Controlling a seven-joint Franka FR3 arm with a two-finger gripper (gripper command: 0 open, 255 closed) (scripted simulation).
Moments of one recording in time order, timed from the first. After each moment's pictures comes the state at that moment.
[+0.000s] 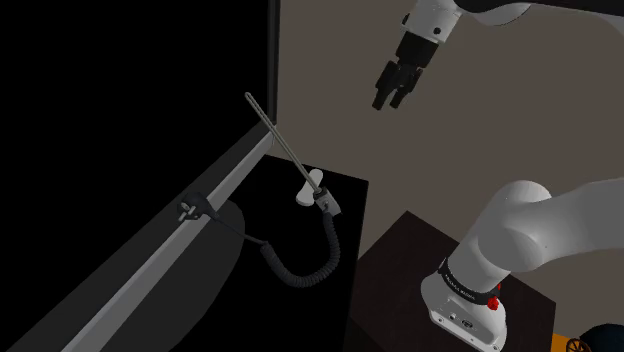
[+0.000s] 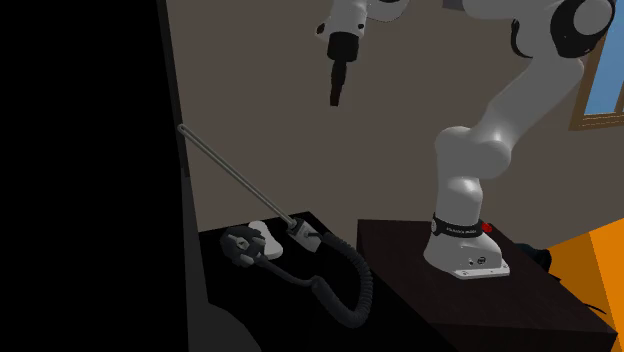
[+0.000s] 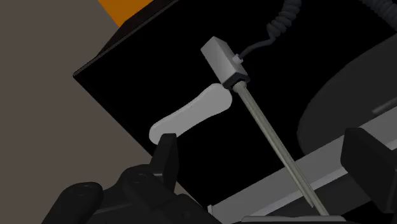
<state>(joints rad) 0.02 -0.75 -0.07 -2.33 0.12 1.72 -0.03</state>
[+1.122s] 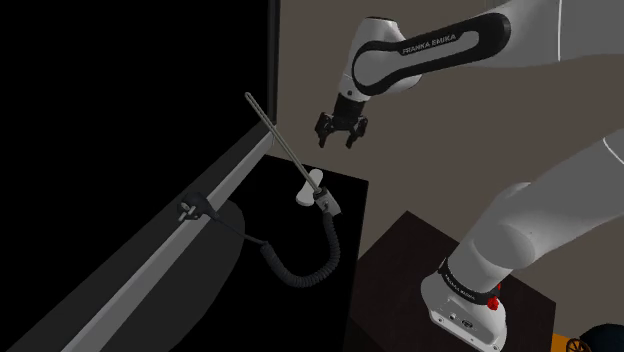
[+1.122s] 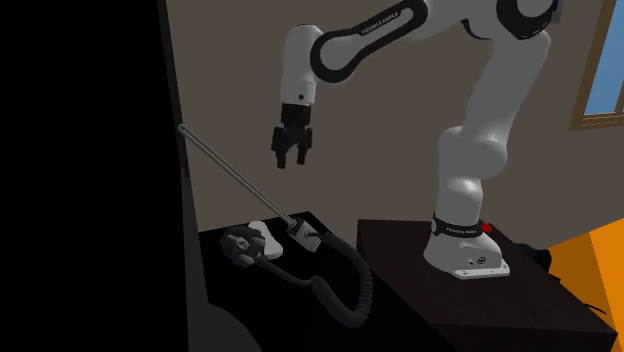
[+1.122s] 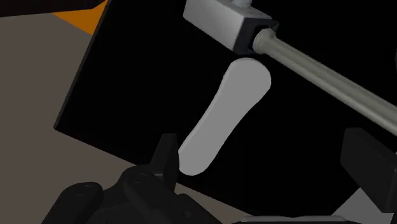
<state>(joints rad) -0.08 -0.33 0.11 -2.40 0.13 2.17 0.42</state>
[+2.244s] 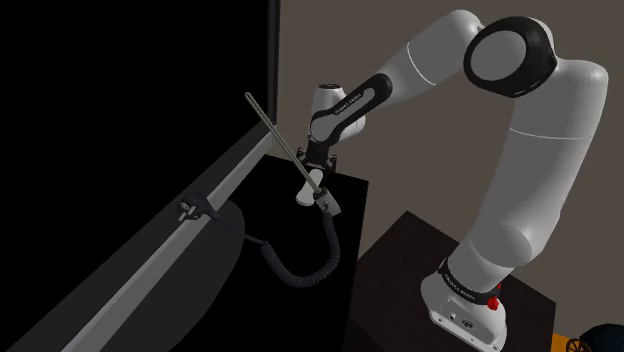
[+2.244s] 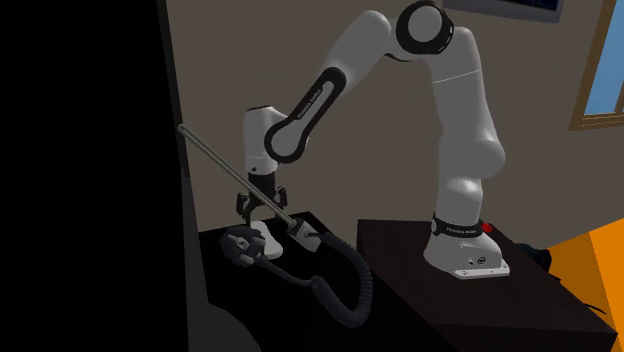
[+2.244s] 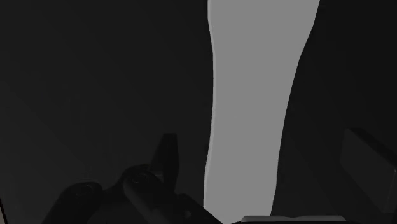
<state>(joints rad) -0.12 0.29 0.10 -2.19 -0.02 2.49 0.96</state>
